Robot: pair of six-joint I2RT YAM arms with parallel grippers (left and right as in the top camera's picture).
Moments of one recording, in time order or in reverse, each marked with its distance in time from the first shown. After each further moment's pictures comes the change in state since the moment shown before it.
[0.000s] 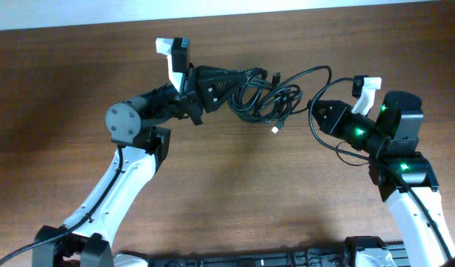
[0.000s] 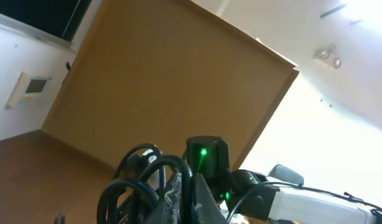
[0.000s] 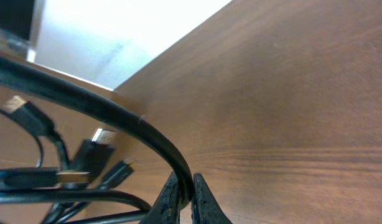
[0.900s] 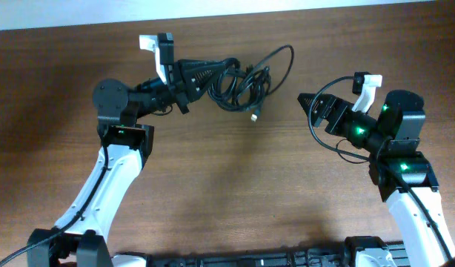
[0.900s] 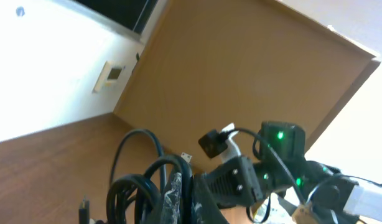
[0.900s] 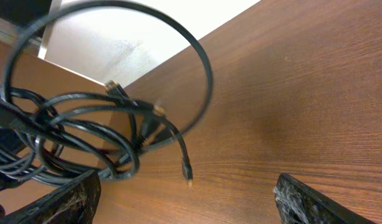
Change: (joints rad) left arm 0.129 0.000 0.000 -0.335 0.019 0.312; right arm 0.000 -0.001 -0.001 0.063 -0.032 -0.018
